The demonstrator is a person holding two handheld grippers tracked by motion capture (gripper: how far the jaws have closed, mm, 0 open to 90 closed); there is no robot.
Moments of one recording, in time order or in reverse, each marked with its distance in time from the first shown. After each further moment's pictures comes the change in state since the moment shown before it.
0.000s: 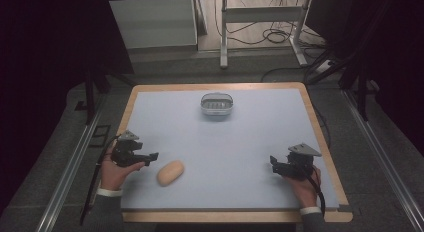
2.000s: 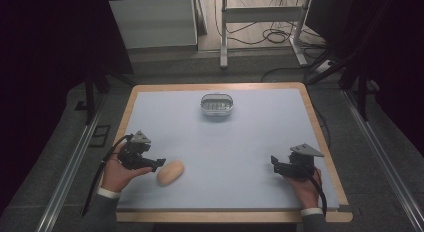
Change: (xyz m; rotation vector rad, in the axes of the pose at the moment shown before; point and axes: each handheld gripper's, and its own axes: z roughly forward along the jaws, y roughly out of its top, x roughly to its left) left arm -0.042 0.021 -0.012 0.103 -0.014 0.164; right arm -0.003 -0.002 -0.002 -0.013 0.018 0.023
